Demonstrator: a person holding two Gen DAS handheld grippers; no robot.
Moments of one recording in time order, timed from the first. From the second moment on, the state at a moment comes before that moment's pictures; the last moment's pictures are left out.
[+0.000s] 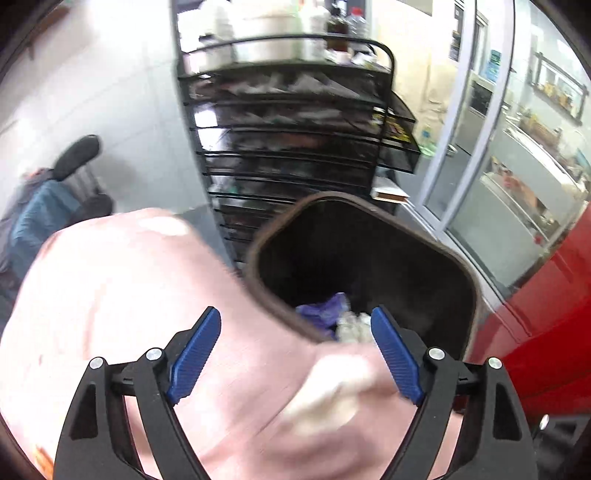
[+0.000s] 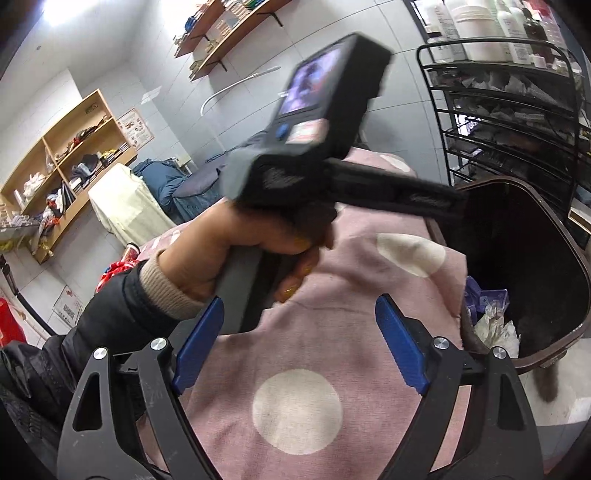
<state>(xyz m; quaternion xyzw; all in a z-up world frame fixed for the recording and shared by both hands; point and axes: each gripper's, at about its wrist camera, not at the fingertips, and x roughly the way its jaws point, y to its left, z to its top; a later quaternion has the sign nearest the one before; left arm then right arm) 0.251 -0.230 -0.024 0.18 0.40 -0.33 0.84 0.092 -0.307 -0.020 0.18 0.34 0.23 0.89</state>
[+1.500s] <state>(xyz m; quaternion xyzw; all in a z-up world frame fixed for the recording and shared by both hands) 0.225 0.142 -0.069 0.09 0.44 0.04 0.89 0.243 -0.094 -0.049 -0.18 0.44 0.17 0.86</state>
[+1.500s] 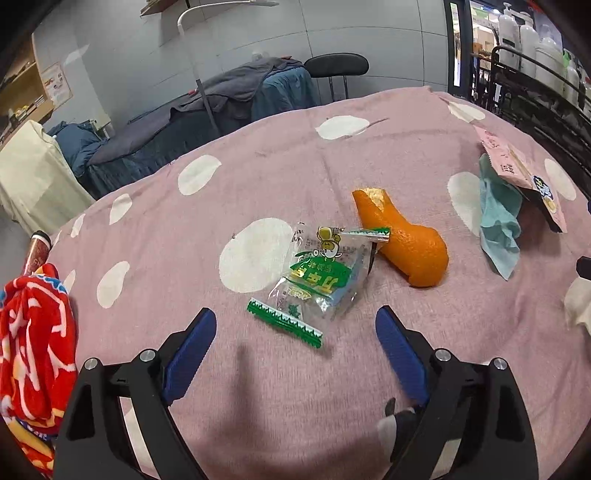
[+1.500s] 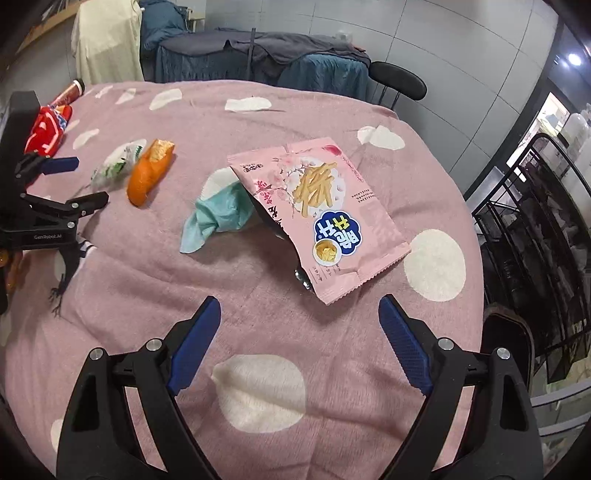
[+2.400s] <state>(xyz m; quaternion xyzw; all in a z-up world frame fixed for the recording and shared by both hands) 0.236 0.169 -0.071 0.00 0.43 0.05 0.90 0.274 -0.065 -0.052 -0.29 0.37 0.15 0.87</state>
